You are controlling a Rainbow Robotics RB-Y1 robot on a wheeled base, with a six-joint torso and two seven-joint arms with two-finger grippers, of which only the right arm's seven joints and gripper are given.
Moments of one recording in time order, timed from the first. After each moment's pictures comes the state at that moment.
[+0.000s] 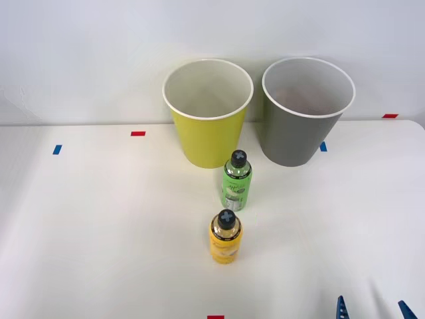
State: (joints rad) arm 0.99 -0.10 0.12 -1.79 0.11 -0.76 1.33
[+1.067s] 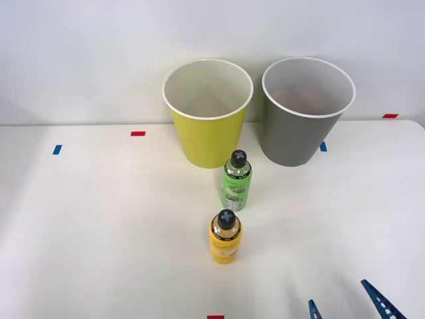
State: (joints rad) arm 0.82 -0.51 0.39 -1.75 -0.13 -0.91 1.50
